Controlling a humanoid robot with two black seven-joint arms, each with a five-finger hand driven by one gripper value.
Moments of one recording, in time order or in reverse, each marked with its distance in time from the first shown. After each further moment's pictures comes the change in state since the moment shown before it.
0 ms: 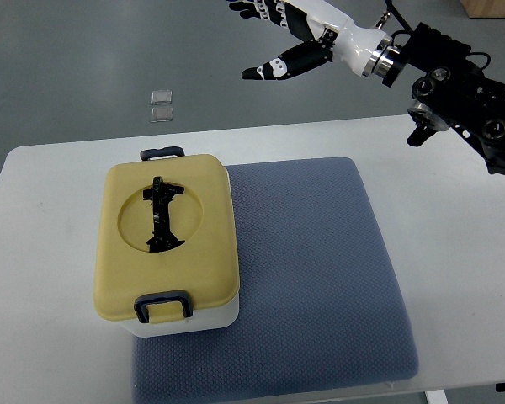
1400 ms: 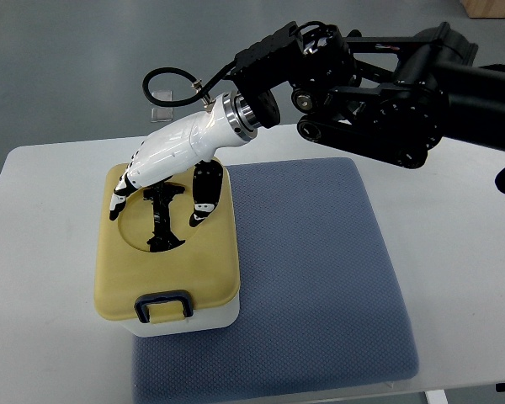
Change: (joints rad) left arm 0.000 0.000 0.000 0.000 0.000 0.000 0.000; right arm 0.338 0.192 -0.366 0.209 -0.611 0.158 -0.001
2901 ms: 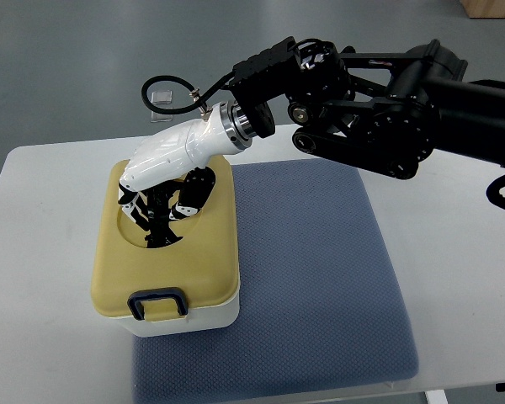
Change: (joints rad) left arm 0.000 0.000 0.000 0.000 0.000 0.000 0.000; right arm -0.036 0.016 0.022 -0.010 -0.005 -0.040 0.002
